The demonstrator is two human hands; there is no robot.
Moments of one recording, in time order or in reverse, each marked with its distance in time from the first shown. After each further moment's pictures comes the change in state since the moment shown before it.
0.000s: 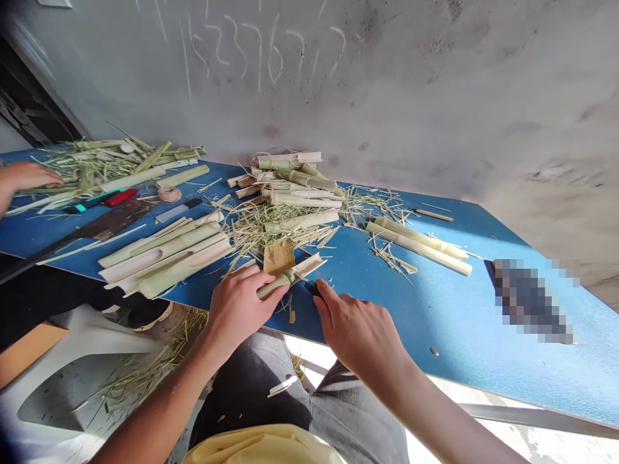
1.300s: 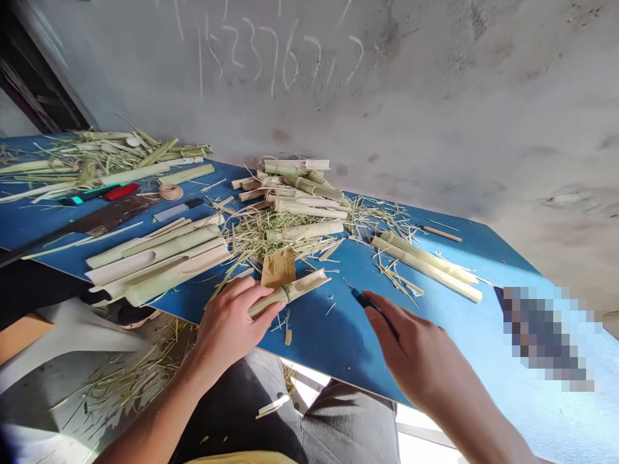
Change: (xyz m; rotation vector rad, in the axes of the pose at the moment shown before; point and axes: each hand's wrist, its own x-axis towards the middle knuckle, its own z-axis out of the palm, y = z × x) left_hand -0.007 -0.006 0.005 -0.072 0.053 0.013; right_hand -0.004 0.083 0.005 0.482 0.124 0.122
